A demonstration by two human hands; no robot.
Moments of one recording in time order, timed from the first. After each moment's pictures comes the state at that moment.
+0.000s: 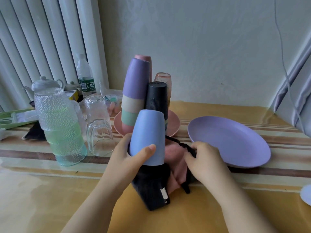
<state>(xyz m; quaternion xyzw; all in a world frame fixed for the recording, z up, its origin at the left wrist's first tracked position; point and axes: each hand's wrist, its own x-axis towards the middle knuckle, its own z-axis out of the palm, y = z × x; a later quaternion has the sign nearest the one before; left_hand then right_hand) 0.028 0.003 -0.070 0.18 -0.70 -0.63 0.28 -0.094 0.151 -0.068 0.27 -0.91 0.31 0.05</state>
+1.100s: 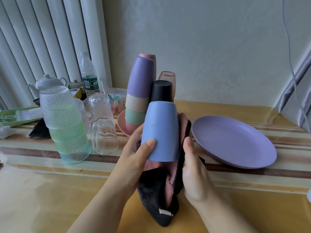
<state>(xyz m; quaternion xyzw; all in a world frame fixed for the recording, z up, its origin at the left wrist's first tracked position) 0.020 0.002 -0.077 0.07 -0.58 -0.76 0.26 -0.052 0.122 -0.082 0.38 -0.57 0.70 -0.18</state>
